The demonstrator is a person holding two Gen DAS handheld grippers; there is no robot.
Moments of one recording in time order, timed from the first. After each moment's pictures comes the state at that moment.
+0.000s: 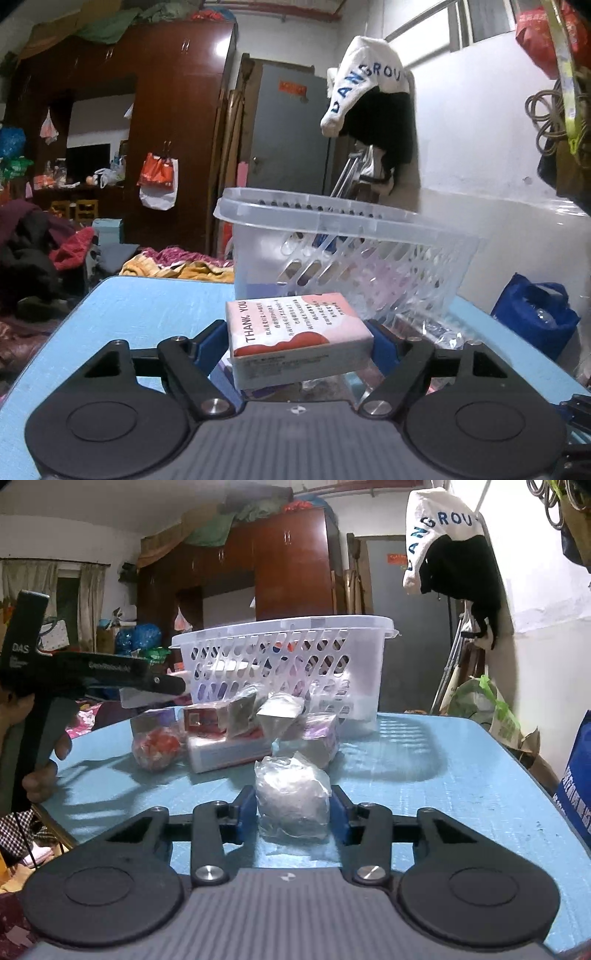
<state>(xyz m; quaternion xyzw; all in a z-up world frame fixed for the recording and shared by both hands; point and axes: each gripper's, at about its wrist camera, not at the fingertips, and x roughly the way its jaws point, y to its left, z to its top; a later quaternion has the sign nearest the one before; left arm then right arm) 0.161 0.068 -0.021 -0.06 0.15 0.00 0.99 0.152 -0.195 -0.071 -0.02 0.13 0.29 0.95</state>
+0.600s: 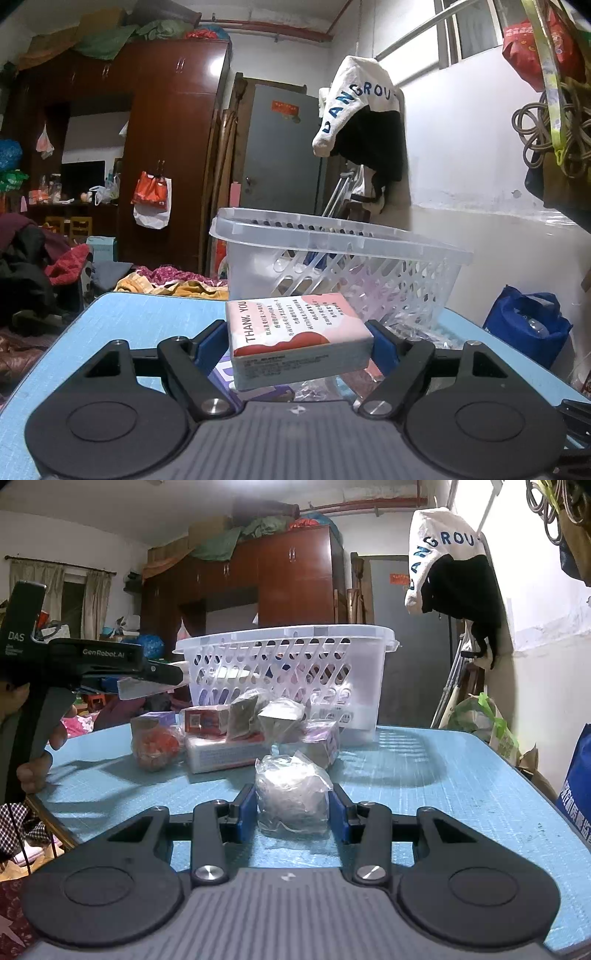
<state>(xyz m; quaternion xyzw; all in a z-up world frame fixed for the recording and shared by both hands) 0.154 0.069 -0.021 -0.06 0.12 -0.01 0.99 0.147 -0.199 -0.078 -0.03 0.09 0.29 0.95</state>
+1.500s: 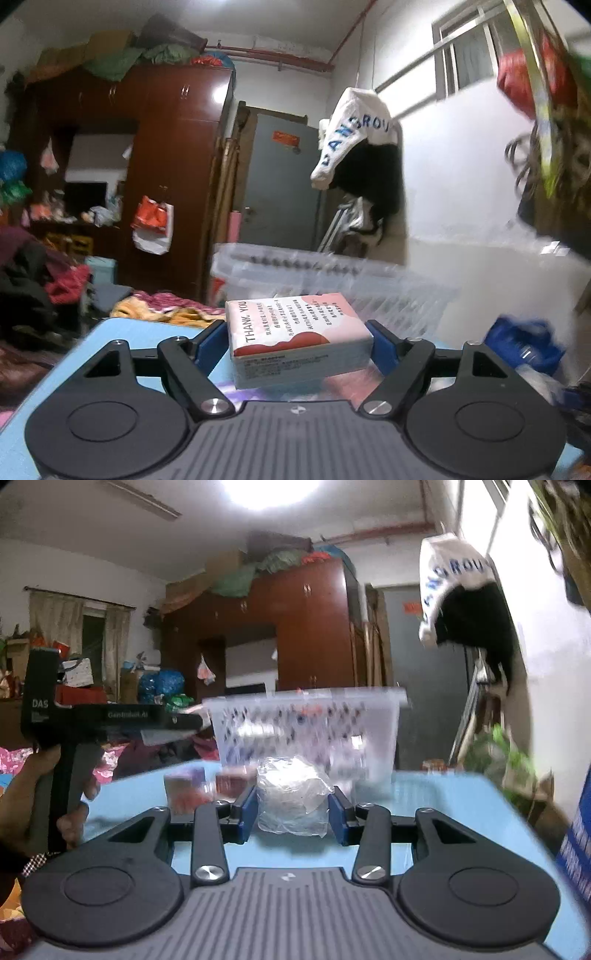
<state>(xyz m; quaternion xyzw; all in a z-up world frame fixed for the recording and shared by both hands) 0.139 0.072 0.000 -0.08 0.06 -0.02 0.99 0.132 -0.210 -0.037 -0.01 0.04 0.32 0.95</state>
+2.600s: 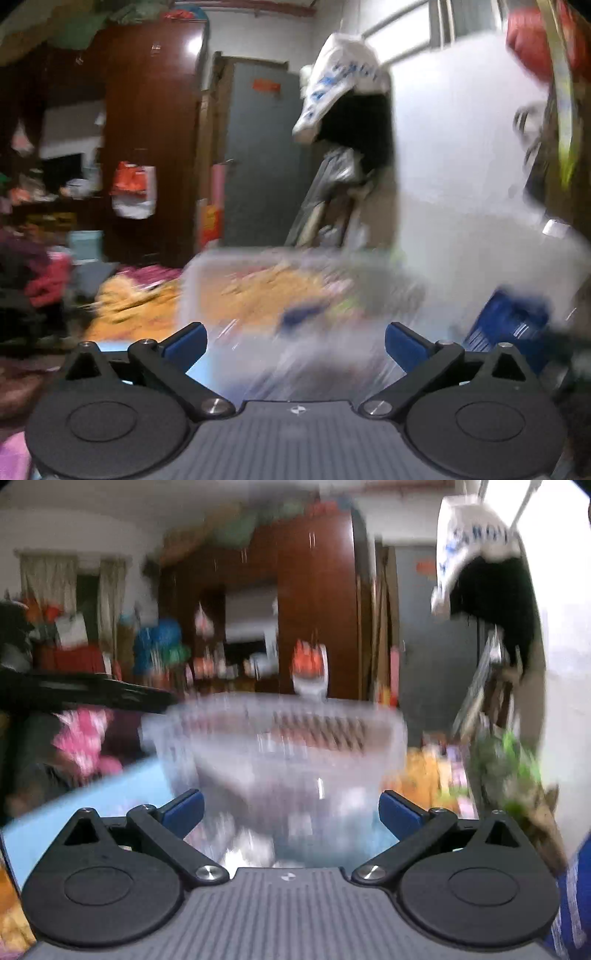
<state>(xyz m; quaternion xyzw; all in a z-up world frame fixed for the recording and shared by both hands) 0.201 0.061 0.047 -0.03 0.18 -0.02 0.98 0.243 -0.181 0.030 -0.06 0.15 0.32 0.93</state>
